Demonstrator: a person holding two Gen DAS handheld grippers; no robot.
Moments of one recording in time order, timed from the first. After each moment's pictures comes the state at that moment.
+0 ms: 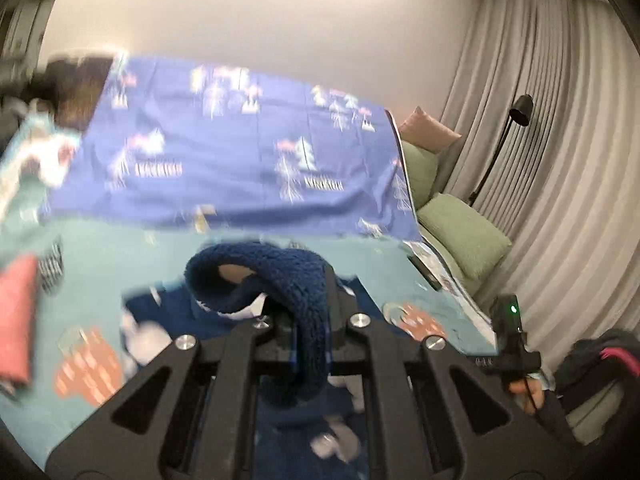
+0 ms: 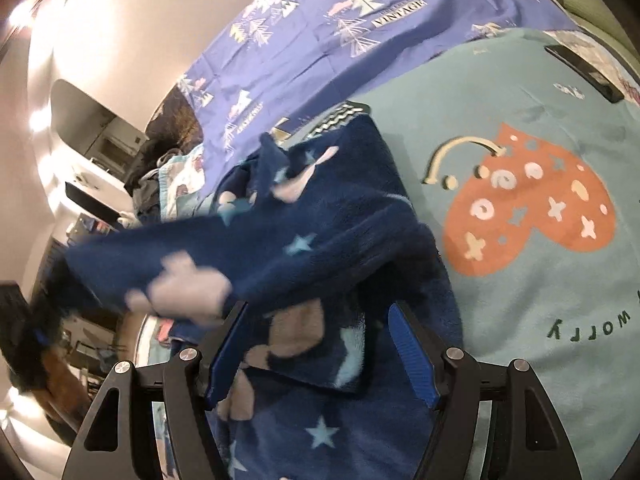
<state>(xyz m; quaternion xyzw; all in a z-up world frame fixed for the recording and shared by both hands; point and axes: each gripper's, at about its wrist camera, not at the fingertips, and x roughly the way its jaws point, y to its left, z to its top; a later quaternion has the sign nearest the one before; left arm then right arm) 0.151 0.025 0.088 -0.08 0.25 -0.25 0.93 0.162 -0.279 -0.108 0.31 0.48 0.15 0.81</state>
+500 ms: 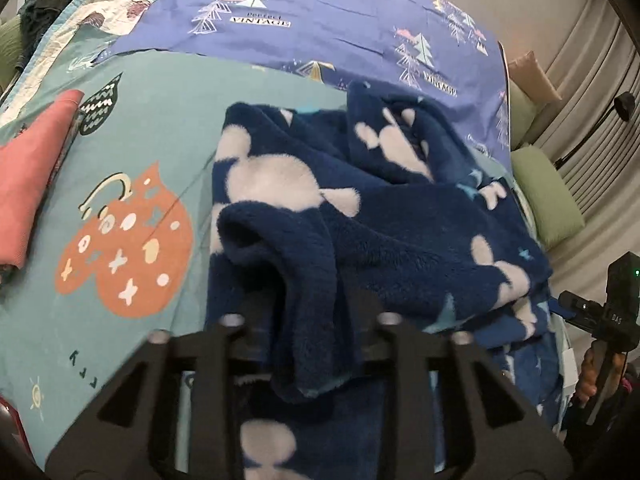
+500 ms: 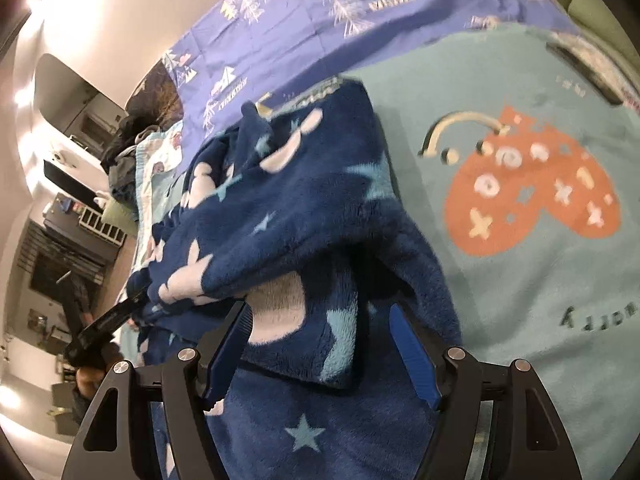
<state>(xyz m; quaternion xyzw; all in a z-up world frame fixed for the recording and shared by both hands) 0.222 0.106 -0.093 -0.13 0.45 -0.14 0.87 0.164 -0.261 -0.116 0.26 0.50 0.11 0.82</state>
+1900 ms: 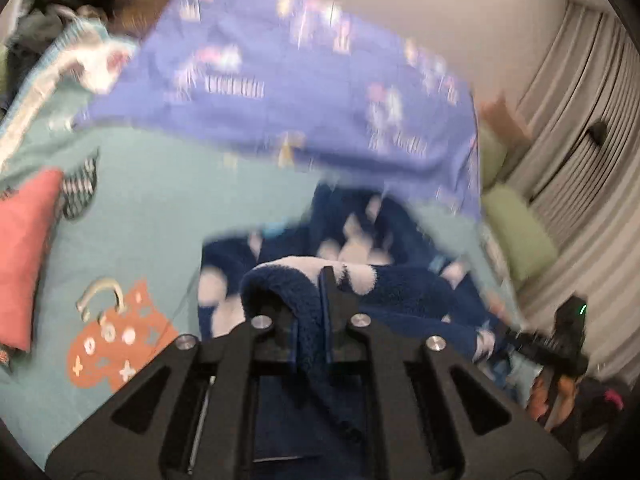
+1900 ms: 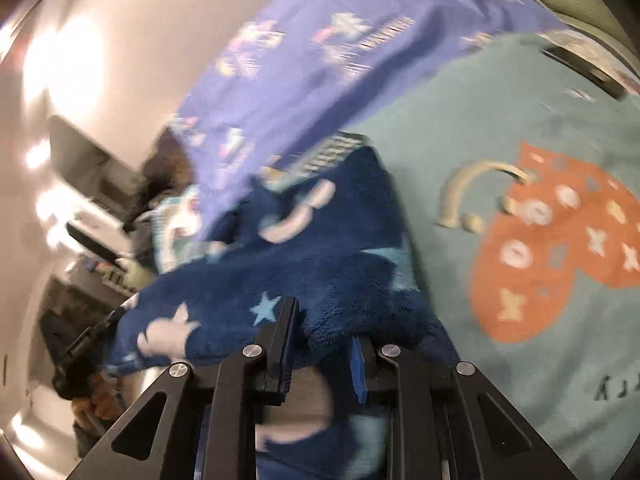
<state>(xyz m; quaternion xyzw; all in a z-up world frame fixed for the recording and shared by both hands) 0.268 0.107 -0.046 -0.14 0.41 -0.17 0.89 0.204 -0.277 -0.144 0.37 0.45 0.08 0.81</state>
